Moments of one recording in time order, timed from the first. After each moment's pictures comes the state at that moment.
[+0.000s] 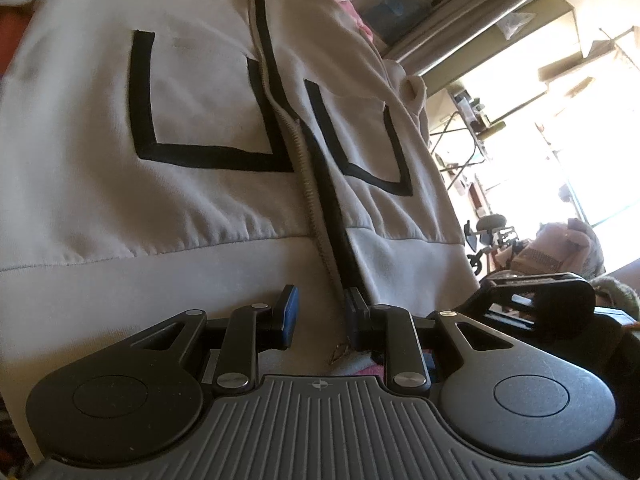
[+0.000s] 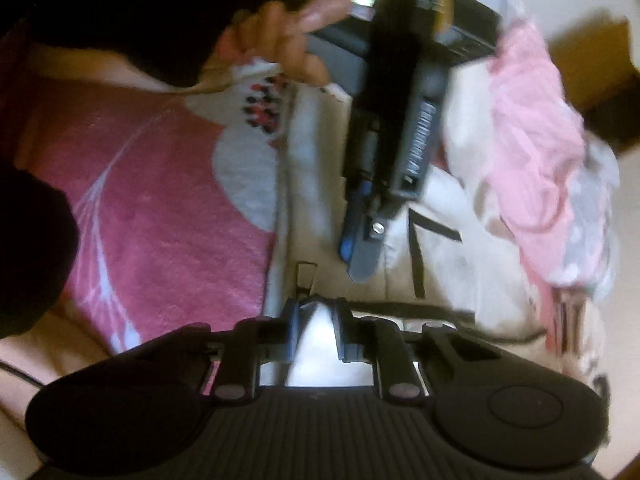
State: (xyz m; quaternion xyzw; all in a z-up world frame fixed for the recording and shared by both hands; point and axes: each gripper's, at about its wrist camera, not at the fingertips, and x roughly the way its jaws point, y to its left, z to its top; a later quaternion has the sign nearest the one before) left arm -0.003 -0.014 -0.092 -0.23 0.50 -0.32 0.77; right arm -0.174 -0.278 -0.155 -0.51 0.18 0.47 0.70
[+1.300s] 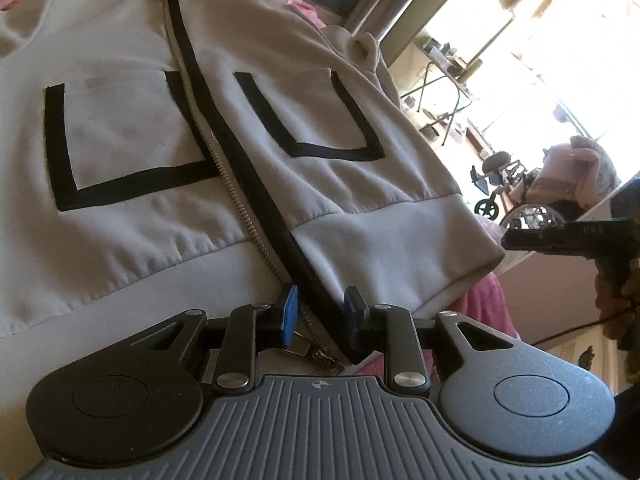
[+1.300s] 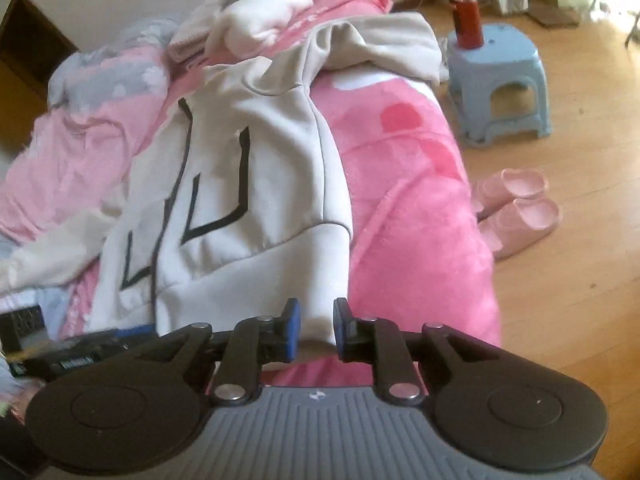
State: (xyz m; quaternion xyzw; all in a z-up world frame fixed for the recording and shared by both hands) left arm -0.012 -0.060 -0.087 -0.09 0.48 -0.37 0.79; right arm -0.155 -0.508 -0.122 0.21 0.47 0.05 0.86
